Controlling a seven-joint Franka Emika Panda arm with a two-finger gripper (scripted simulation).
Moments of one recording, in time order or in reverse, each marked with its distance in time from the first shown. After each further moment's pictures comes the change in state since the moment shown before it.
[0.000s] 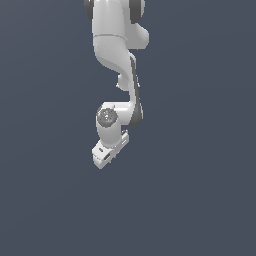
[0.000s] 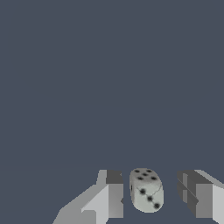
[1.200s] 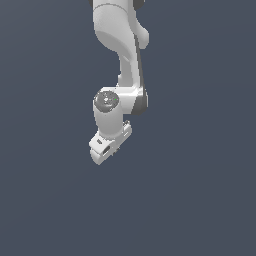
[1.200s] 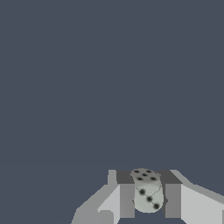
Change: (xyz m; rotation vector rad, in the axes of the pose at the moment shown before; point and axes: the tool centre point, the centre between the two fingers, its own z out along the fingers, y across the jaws) arm 0.016 0.004 -0.080 0.001 0.000 -0.001
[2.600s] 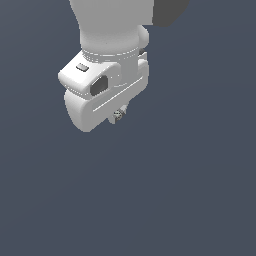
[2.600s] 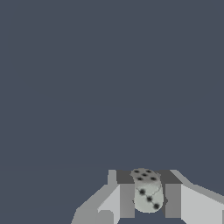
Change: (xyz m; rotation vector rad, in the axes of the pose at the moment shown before) arm 0.060 0.021 -0.280 -0.001 0.002 0.000
